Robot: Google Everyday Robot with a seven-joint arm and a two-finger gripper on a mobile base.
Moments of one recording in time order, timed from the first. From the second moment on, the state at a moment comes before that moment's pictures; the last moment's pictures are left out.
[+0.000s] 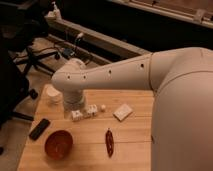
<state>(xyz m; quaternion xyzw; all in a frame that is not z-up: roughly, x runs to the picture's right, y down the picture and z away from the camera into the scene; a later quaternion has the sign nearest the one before) -0.144 0.130 0.680 -0.28 0.19 0.64 0.69</state>
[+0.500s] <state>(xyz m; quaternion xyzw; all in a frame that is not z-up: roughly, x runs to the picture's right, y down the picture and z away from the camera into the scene) -0.178 0.192 0.676 -0.31 0.17 0.60 0.72</state>
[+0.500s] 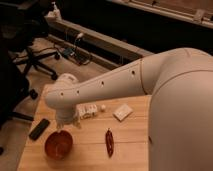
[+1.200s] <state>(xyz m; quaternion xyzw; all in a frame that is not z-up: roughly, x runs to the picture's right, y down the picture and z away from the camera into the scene) -0.196 0.240 0.707 -0.31 0.15 0.54 0.77</state>
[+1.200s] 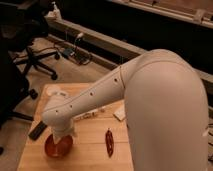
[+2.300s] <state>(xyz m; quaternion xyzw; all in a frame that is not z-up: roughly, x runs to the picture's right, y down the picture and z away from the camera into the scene) -0.199 0.251 0.773 -0.31 0.16 0.50 0.79</state>
